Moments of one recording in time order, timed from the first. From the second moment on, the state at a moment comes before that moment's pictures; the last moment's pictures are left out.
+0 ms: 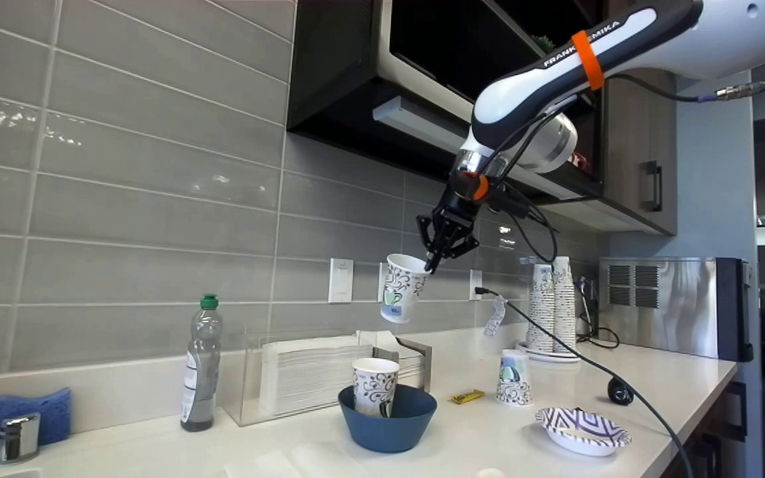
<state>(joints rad) 0.02 0.02 -0.03 -1.87 0.11 2.33 0.50</state>
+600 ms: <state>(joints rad) -0.08 -0.03 -0.09 -1.99 0.11 2.27 0.56</state>
